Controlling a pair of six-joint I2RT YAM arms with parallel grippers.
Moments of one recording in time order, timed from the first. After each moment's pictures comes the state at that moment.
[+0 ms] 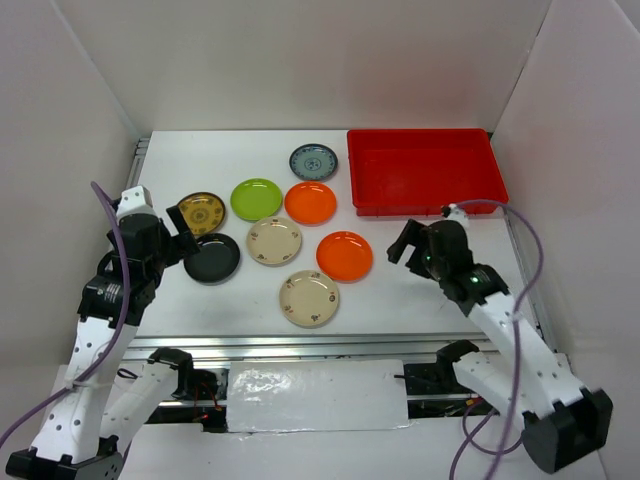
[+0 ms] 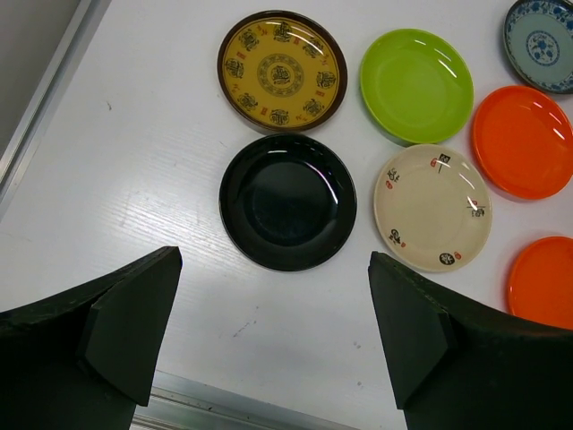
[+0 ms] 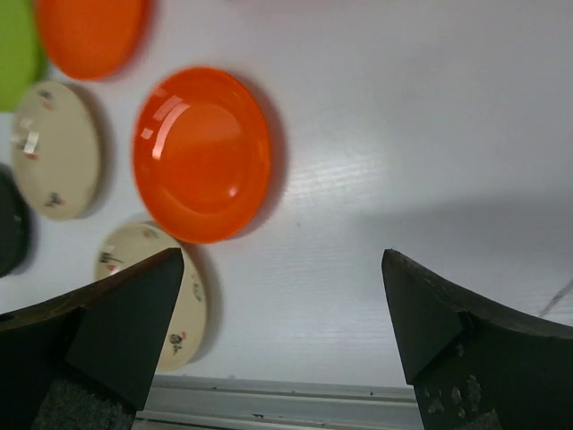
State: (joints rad) left arm -0.17 0.74 0.97 -0.78 -0.36 -0.43; right arm 0.35 0.80 0.72 -0.57 0.15 0.68
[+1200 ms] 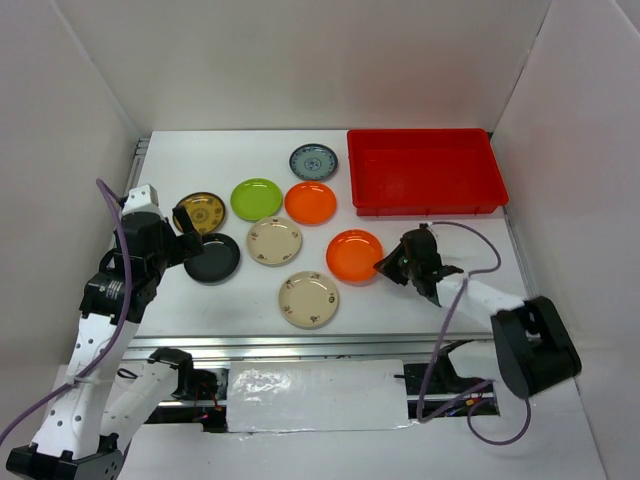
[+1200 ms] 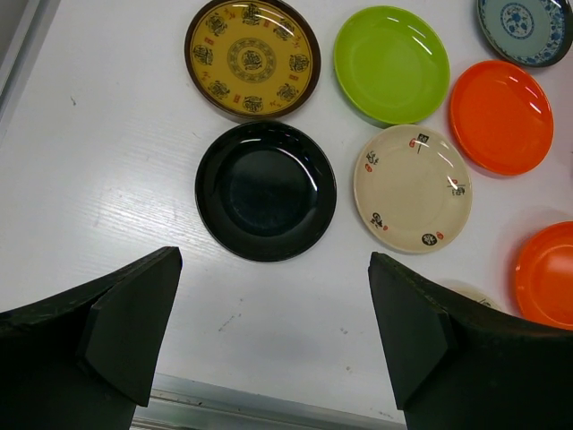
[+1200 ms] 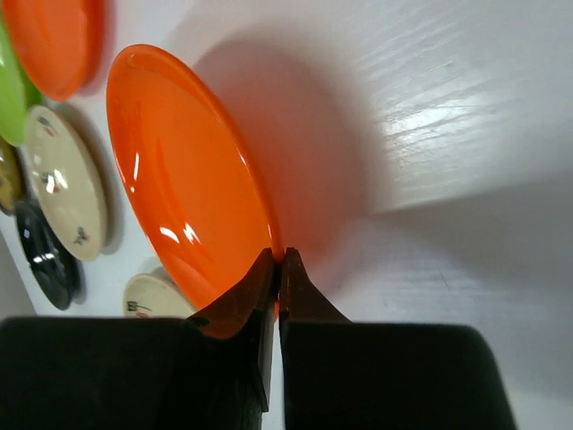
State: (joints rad) left arm -0.17 0.75 0.97 -0.78 -0.29 -0.42; right arm 0.34 1.30 0.46 0.09 -0.06 0.96
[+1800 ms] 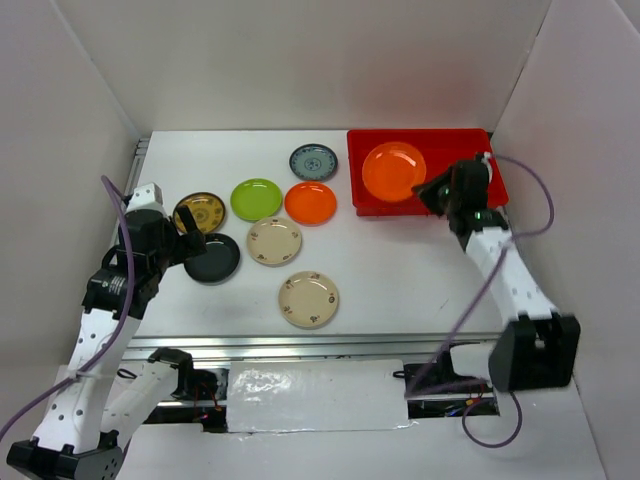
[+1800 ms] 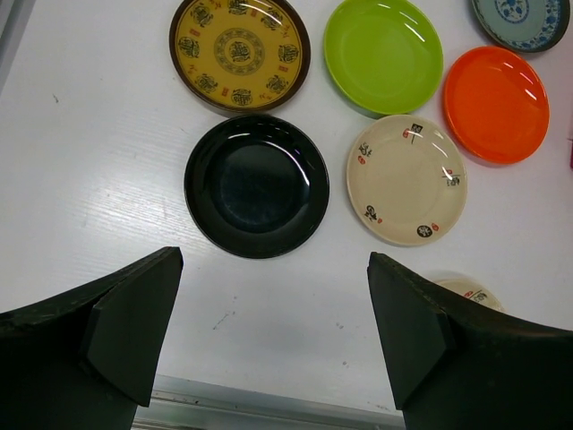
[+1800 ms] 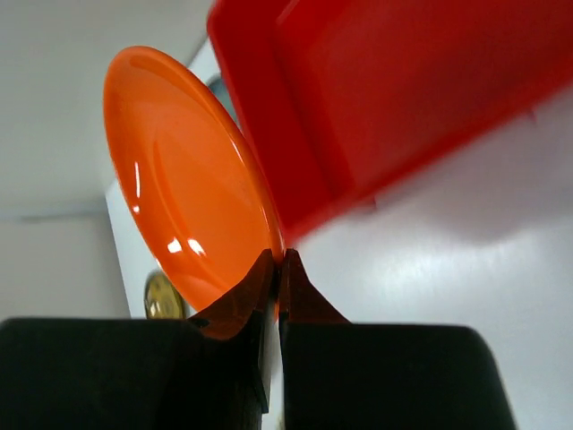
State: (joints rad) left arm -0.17 0.77 0.97 -0.77 -0.25 -0.42; right arm 0.08 1.19 0.95 -0.25 -0.04 0.90
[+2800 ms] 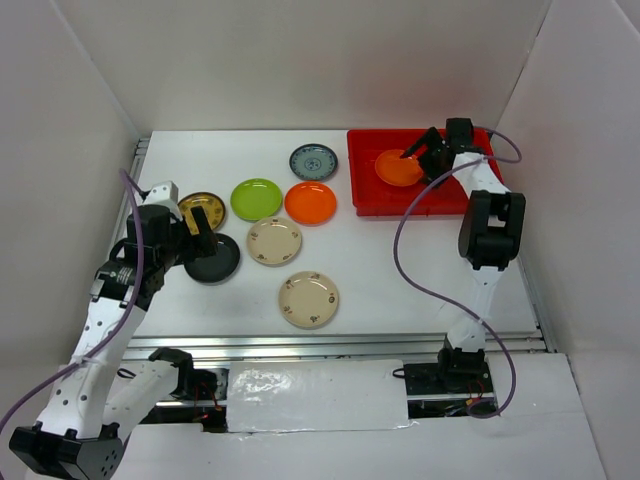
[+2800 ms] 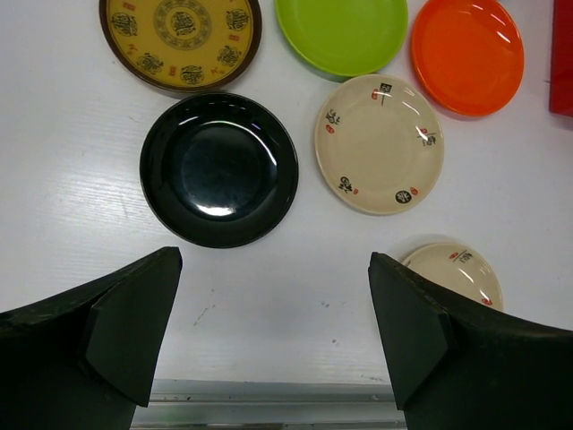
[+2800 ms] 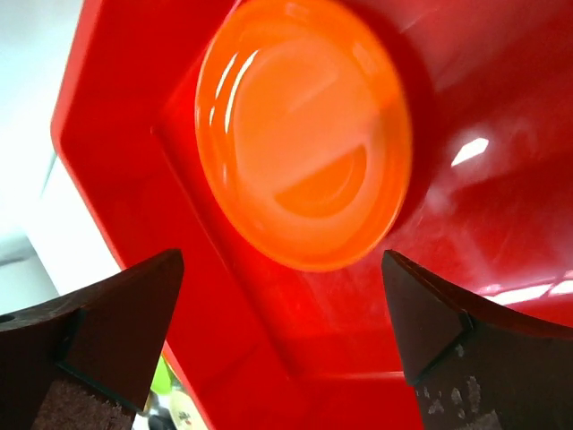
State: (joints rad) left arm -0.17 0.83 0.96 -0.74 -0.13 -0.37; right arm -0.10 2.22 1.84 -0.41 -0.25 0.80
